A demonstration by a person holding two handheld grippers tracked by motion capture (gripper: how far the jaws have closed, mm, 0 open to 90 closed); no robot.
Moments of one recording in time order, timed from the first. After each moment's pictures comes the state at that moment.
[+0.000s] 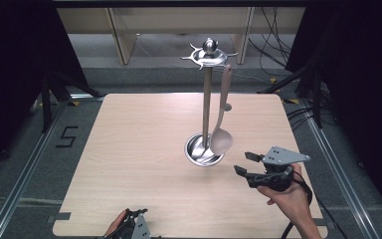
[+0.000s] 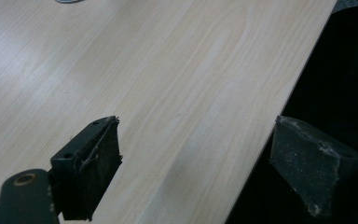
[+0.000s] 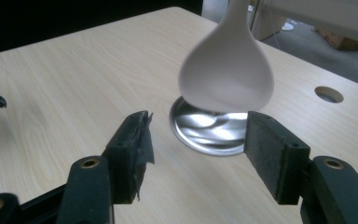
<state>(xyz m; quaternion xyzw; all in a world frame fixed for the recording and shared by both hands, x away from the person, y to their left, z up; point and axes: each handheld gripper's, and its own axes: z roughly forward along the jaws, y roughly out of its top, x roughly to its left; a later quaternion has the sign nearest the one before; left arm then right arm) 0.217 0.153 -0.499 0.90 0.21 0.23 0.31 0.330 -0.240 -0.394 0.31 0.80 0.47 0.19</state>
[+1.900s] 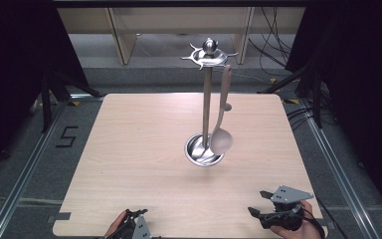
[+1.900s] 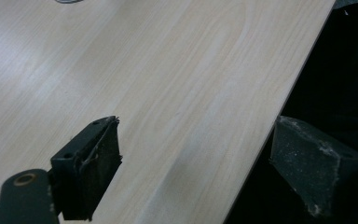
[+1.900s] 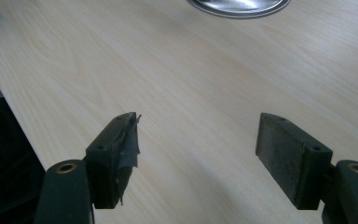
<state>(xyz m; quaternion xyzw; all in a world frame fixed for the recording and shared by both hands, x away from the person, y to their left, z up) 0.215 0.152 -0.501 0.90 0.20 0.24 0.31 0.271 -0.279 -0.474 0.35 0.84 0.39 0.14</state>
